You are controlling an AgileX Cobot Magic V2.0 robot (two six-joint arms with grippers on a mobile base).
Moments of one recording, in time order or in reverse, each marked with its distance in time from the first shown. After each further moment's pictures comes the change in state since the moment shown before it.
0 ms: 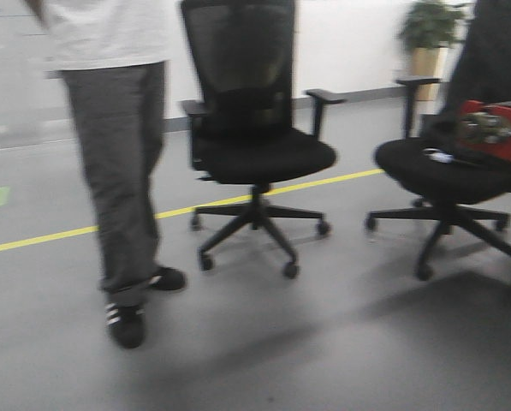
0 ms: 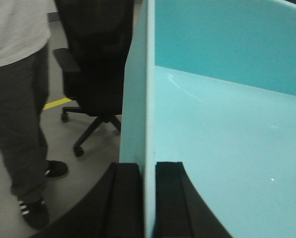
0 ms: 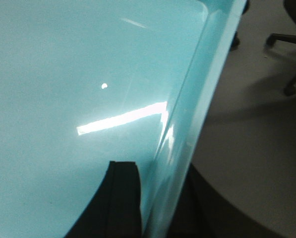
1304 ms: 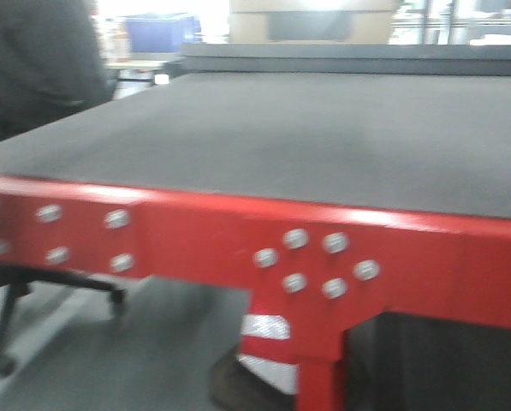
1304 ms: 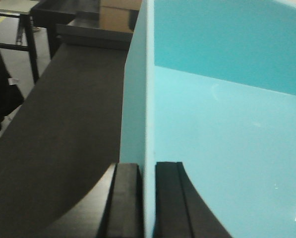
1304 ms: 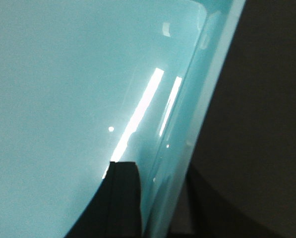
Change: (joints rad) left arm 0.000 0.000 0.000 0.010 0.000 -0.001; right arm 0.000 0.004 0.000 0.005 -0.008 -0.002
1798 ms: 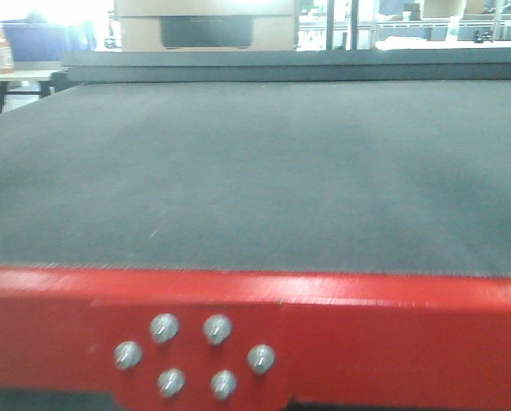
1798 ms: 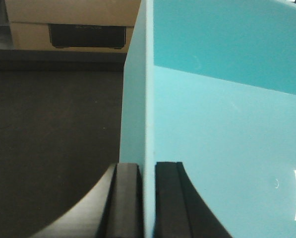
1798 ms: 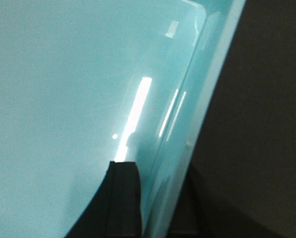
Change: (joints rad) left arm 0.000 0.000 0.000 0.000 0.000 0.000; right arm 0.000 0.000 0.000 -0.004 0.000 0.000
